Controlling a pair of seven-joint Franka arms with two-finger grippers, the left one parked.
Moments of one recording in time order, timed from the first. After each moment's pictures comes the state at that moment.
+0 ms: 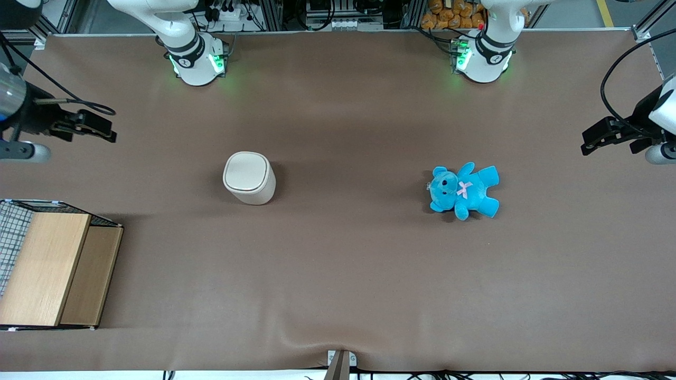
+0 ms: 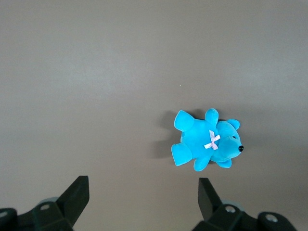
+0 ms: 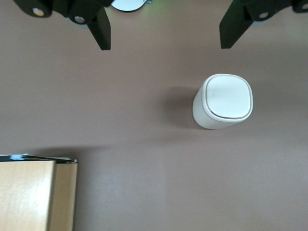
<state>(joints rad) 0.02 0.07 0.02 -1.49 0.08 1.42 0.11</state>
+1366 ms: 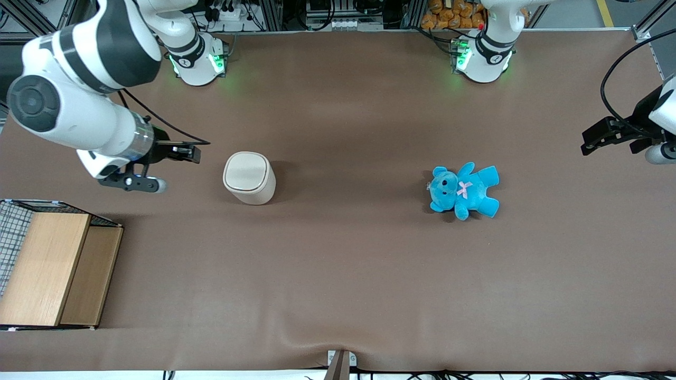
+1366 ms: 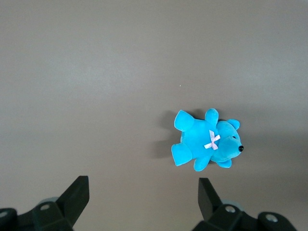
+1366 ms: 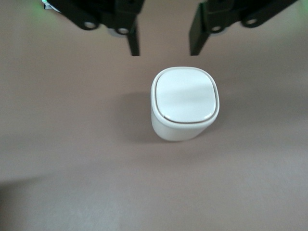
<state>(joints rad) 0.15 0.14 0.13 -1.68 0.13 1.61 0.40</state>
